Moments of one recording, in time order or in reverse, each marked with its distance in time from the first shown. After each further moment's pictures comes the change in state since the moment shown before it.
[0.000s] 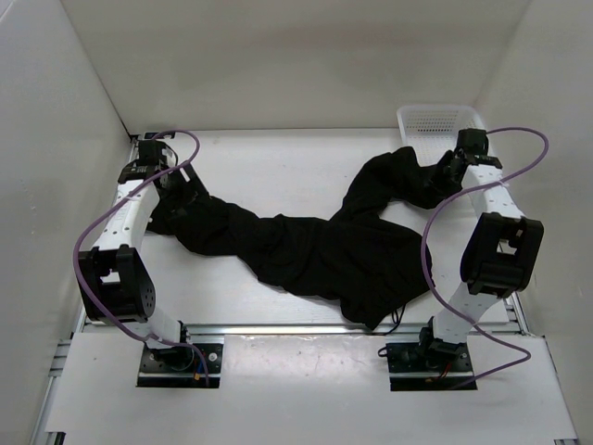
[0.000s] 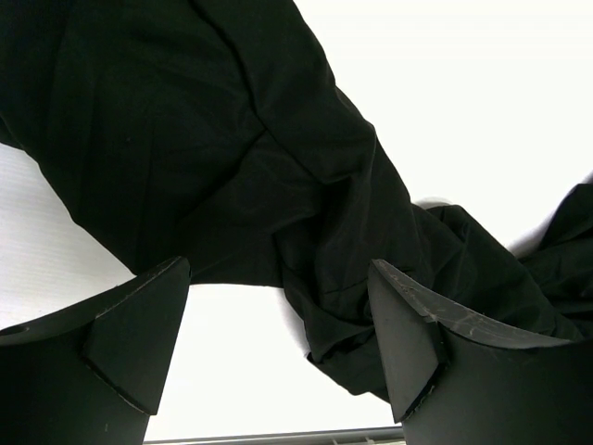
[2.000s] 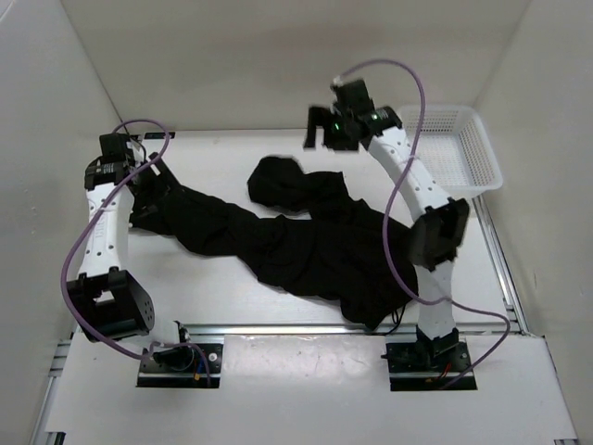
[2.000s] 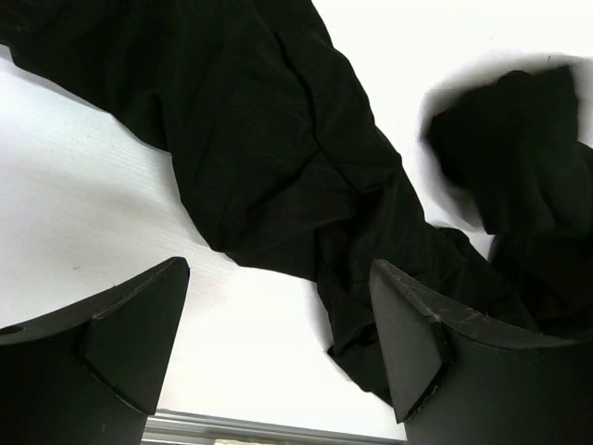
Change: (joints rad) left arm 0.144 -0.101 0.113 -0.150 -0.032 0.063; right arm 0.632 0.416 1.025 -0.309 -0.100 -0.134
